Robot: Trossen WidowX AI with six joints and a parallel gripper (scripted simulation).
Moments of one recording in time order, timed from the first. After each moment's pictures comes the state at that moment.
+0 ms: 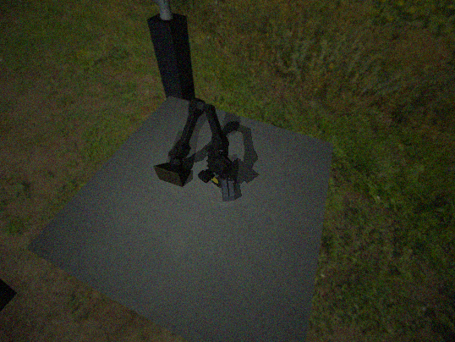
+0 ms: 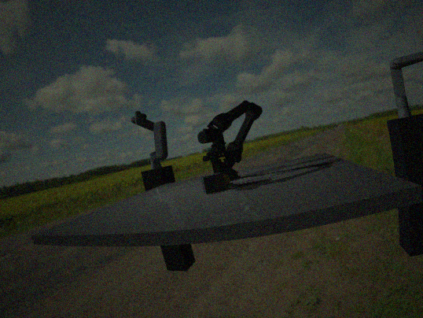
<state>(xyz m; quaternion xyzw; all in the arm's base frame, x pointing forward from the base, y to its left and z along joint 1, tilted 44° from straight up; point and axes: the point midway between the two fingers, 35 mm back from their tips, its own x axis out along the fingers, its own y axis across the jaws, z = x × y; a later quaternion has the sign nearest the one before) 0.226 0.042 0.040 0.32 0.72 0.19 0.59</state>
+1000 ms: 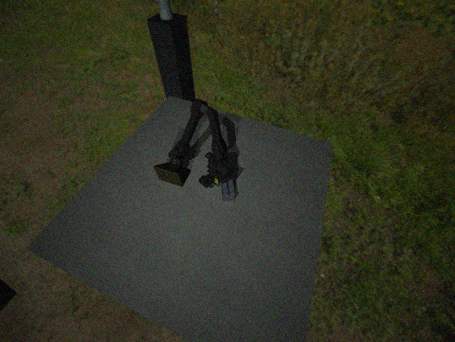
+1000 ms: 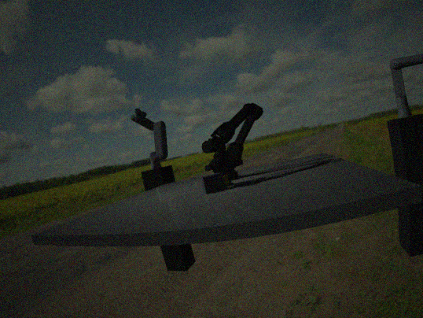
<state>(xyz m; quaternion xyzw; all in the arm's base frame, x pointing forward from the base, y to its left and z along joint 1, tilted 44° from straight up) 0.221 0.075 0.006 0.32 0.72 0.19 0.59</state>
